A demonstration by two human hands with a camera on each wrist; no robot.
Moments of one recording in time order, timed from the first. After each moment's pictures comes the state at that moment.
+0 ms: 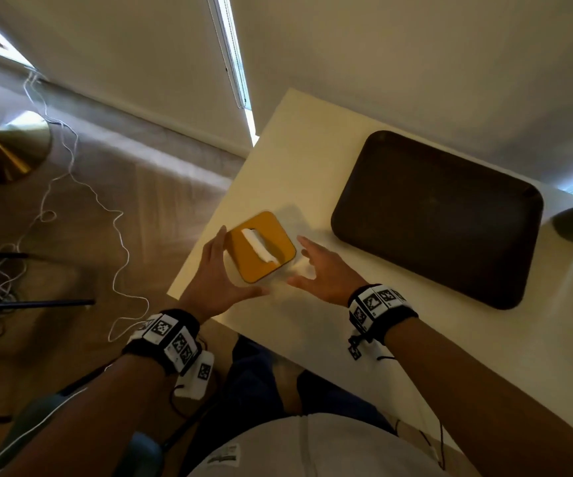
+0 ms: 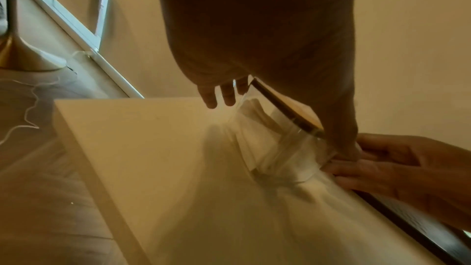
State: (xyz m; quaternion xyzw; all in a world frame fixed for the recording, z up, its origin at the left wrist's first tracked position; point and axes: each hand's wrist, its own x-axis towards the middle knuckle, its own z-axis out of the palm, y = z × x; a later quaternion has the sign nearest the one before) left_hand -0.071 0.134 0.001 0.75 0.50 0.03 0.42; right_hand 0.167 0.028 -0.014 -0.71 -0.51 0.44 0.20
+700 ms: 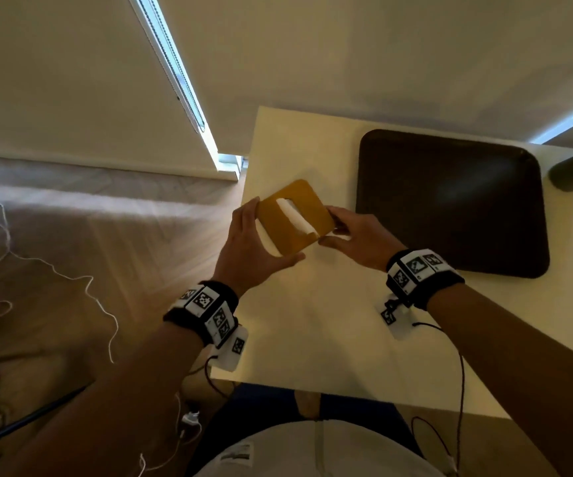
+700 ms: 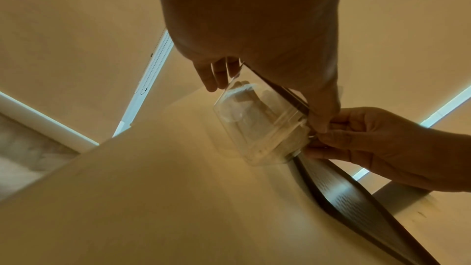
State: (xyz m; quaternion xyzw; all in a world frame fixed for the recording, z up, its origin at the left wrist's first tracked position) left_hand 0.012 0.290 -0.001 0.86 0.31 0.08 0.39; right_hand 0.207 0.130 0.004 -0.76 -0.45 0.36 0.31
